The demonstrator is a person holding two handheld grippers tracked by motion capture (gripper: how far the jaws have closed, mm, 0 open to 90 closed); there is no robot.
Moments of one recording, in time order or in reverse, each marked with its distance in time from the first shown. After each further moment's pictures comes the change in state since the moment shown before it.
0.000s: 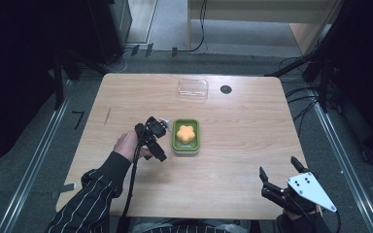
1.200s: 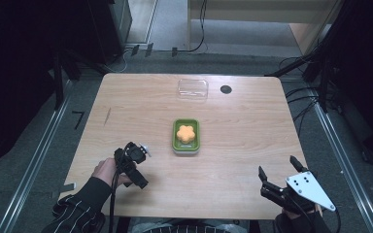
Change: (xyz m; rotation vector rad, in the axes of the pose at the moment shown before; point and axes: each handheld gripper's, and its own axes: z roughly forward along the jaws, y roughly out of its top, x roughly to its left) left arm -0.018 -0.084 0.011 0.038 -0.041 -0.054; right arm 0.001 0.001 0.002 -0.004 0.005 -0.005
